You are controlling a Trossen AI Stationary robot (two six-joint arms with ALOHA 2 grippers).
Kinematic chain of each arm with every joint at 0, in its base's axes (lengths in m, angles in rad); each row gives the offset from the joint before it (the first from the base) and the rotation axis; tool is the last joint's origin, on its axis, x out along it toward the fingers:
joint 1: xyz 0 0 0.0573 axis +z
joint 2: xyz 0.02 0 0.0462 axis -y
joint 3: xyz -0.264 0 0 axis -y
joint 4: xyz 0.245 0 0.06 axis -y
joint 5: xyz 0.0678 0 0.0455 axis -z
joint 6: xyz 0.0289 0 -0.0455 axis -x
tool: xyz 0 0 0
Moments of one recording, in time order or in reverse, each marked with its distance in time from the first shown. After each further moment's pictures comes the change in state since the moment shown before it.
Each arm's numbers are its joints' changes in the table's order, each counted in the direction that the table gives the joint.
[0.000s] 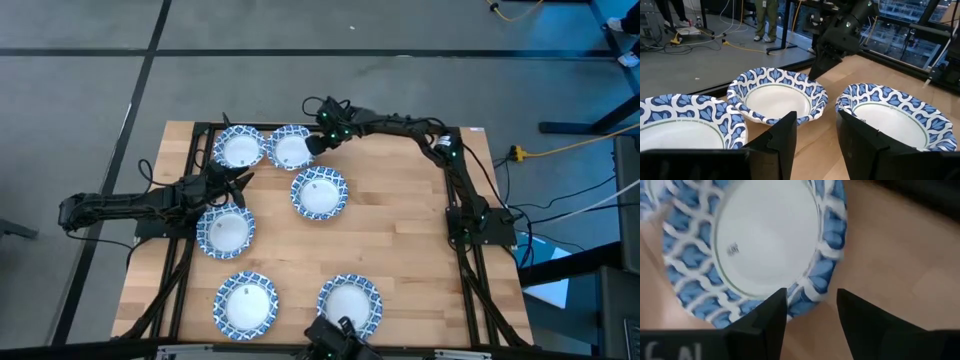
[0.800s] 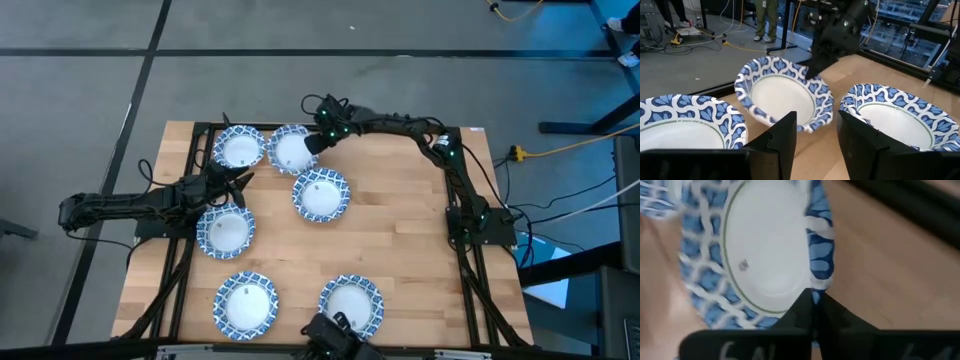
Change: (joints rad) left arm 0.000 0.000 0.000 0.000 0.000 -0.004; right arm -0.008 -0.018 0.038 0.016 -0.035 0.086
